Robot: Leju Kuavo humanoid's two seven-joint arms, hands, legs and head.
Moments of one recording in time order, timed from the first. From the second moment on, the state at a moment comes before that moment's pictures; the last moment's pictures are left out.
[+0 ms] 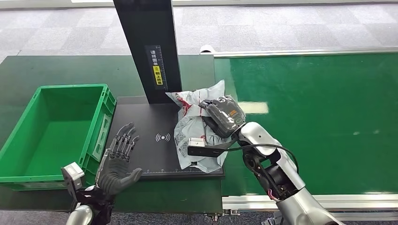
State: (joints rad) left arm 0.03 -0.11 -0.09 -1.46 -0.04 -0.37 -0.52; right arm -0.62 -0.03 0.63 -1.03 1.02 -0.15 -0.46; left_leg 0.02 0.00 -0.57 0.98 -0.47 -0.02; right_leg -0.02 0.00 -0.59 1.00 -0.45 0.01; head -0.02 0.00
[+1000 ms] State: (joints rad) left arm 0.02 -0.10 -0.09 -1.44 -0.02 -0.36 -0.50; right arm -0.79 0.13 0.94 -0.55 1.00 -0.16 -0.27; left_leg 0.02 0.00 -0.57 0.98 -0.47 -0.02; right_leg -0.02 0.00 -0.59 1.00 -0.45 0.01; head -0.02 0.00
